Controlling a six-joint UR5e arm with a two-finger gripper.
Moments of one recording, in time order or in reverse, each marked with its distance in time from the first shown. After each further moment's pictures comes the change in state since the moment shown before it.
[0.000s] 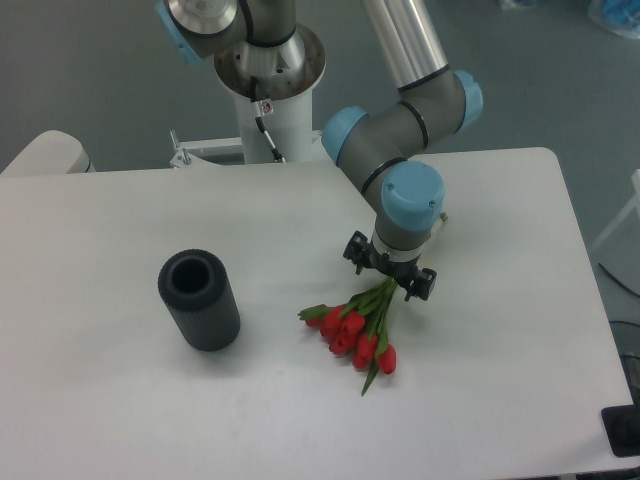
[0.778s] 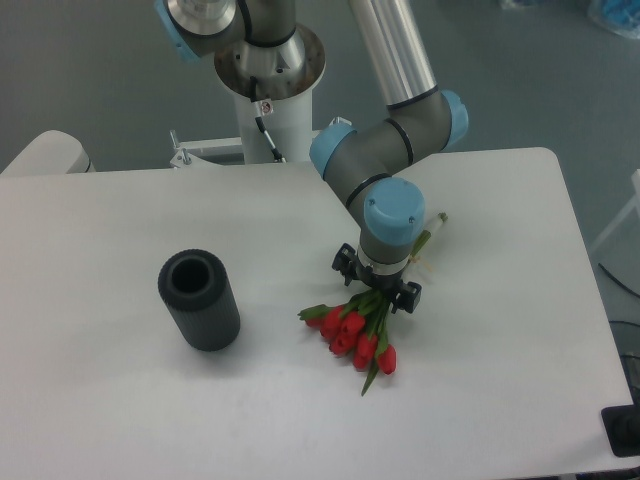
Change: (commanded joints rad) arm -0.025 -0.022 -0.014 0.040 0.000 -0.005
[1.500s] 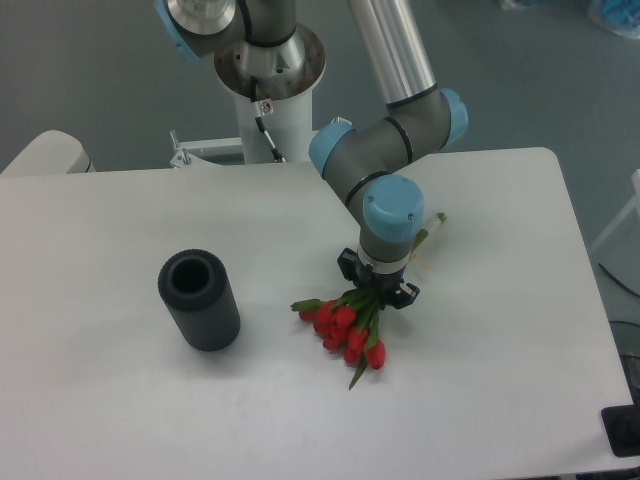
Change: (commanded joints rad) arm 0.002 0.011 0.012 0.003 0.000 0.008
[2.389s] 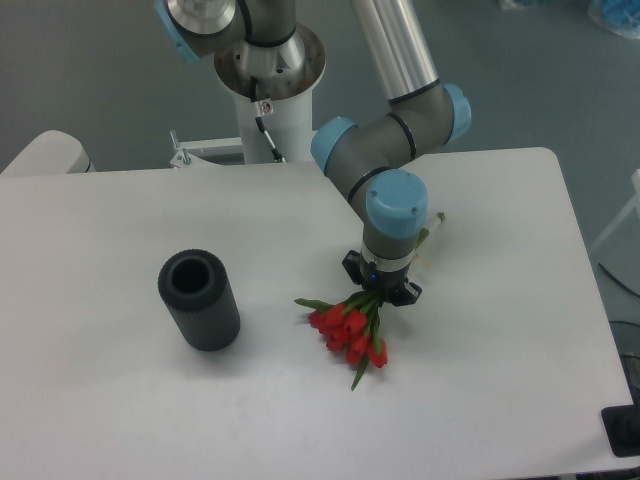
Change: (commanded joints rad) arm 0.012 0.032 0.015 -0.003 -0.038 0.002
